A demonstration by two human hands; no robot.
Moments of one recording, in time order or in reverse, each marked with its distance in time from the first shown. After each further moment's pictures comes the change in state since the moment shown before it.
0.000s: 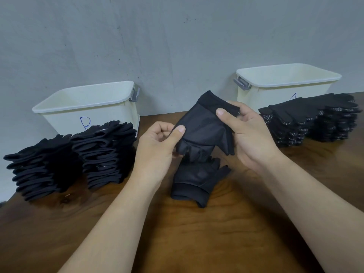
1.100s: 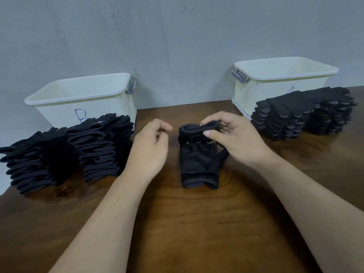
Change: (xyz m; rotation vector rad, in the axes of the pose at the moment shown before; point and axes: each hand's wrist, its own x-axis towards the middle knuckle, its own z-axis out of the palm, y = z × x) left_hand 0.007 -0.015 -0.027 0.702 -0.025 0.192; right_hand -0.006 0.021 -0.021 -0.609 -0.318 -0.189
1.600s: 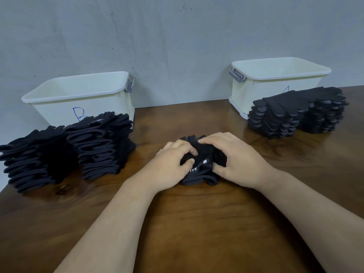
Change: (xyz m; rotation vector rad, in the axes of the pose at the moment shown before) left_hand -0.009 -0.019 0.033 0.270 -0.522 0.241; right_hand -0.042 0.016 -0.002 -0.790 -0.208 -0.175
